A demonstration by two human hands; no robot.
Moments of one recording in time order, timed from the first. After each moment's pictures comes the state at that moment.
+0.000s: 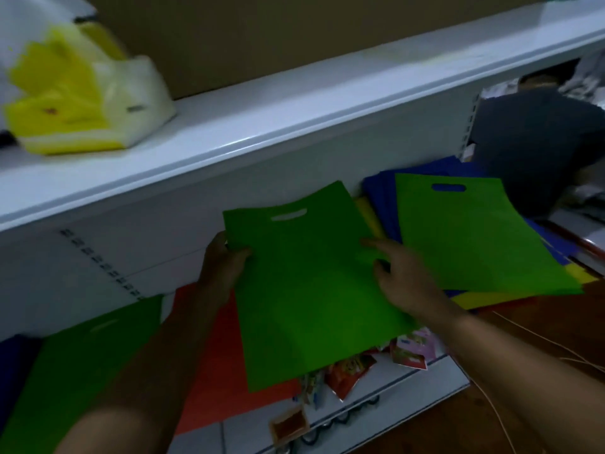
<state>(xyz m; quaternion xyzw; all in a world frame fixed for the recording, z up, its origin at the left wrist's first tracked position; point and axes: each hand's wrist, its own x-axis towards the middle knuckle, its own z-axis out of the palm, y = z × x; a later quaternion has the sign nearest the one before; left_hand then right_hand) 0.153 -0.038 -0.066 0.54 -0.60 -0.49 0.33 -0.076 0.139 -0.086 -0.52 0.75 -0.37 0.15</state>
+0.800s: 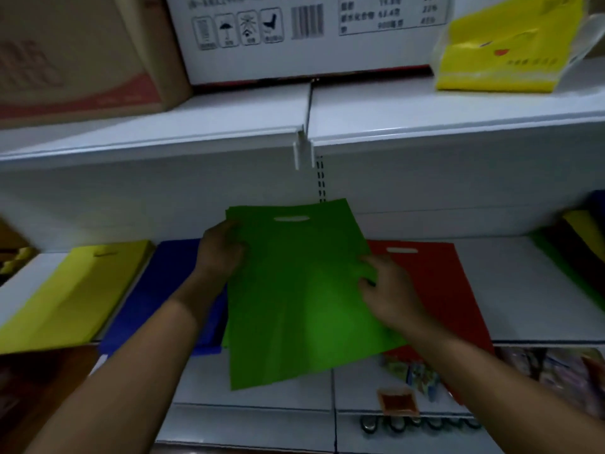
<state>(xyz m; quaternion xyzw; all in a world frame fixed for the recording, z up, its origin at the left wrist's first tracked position) 0.554 -0.026 -0.039 0.67 -0.57 -0.31 0.36 0.289 0.059 -0.080 -0.62 0.69 -0.31 0.22</state>
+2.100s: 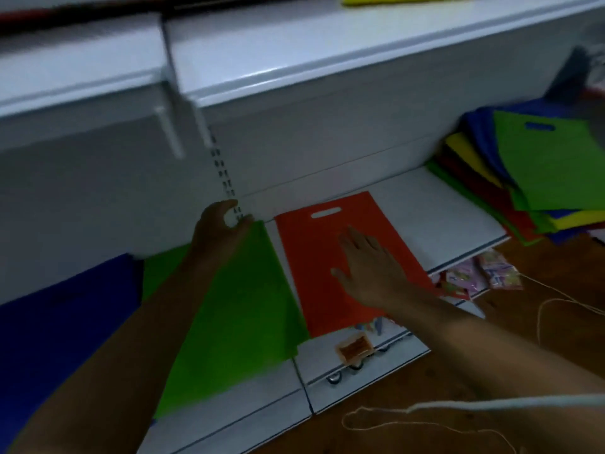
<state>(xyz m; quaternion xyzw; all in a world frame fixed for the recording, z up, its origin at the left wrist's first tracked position) 0.444 -0.110 -0.092 0.53 -0.76 -0.31 0.23 0.245 0.063 -0.127 -0.59 0.79 -0.09 0.13</state>
